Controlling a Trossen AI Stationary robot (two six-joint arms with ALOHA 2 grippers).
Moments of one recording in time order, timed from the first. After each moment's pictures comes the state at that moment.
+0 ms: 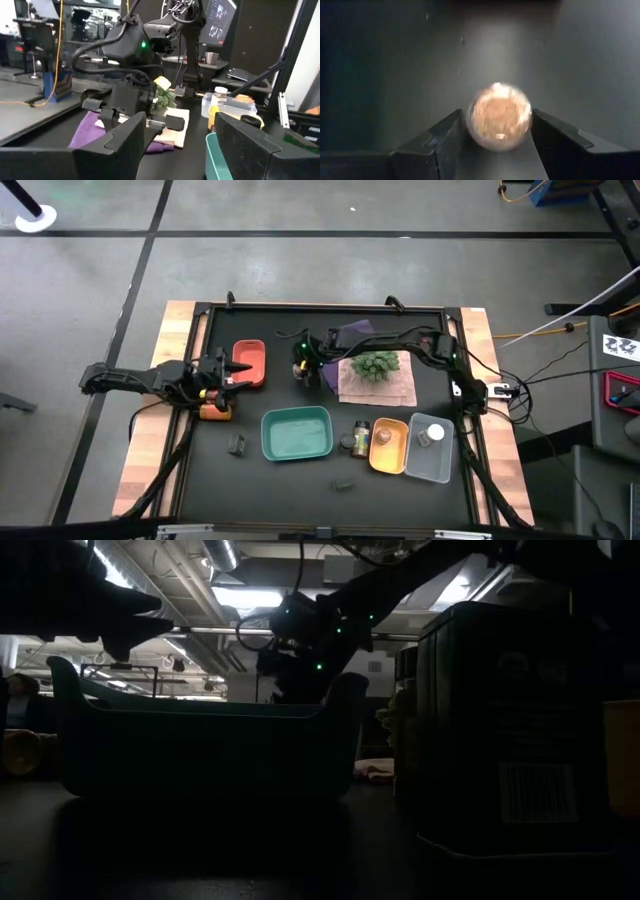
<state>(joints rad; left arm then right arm) -0.09 0.03 0.01 0.10 -0.29 -0.10 -0.22 2.23 1.72 -0.45 -0.15 -0.24</state>
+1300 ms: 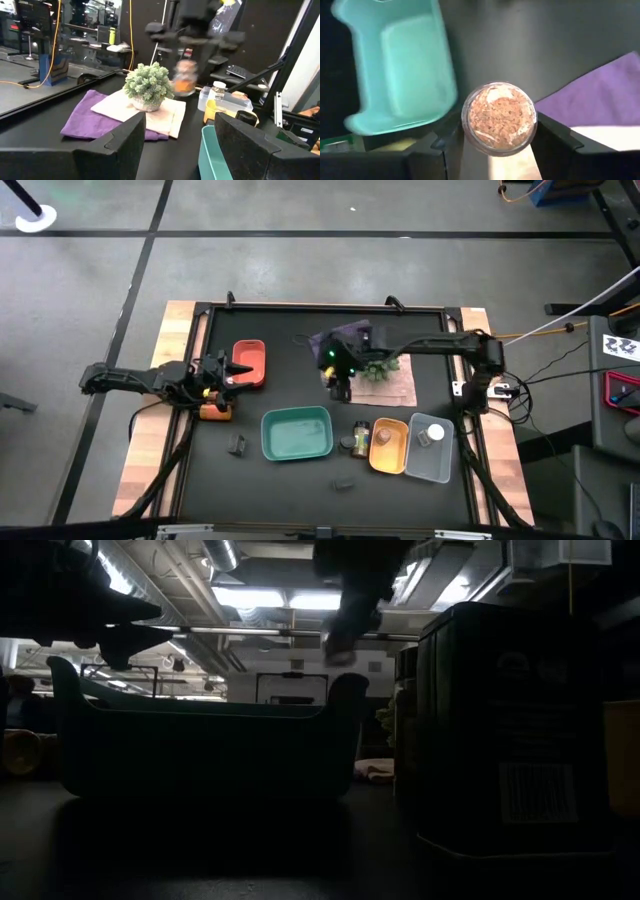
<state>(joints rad) -0.09 0.03 0.01 0.05 -0.29 -0.18 -0.05 1.84 1.72 -0.96 -0.12 0.06</state>
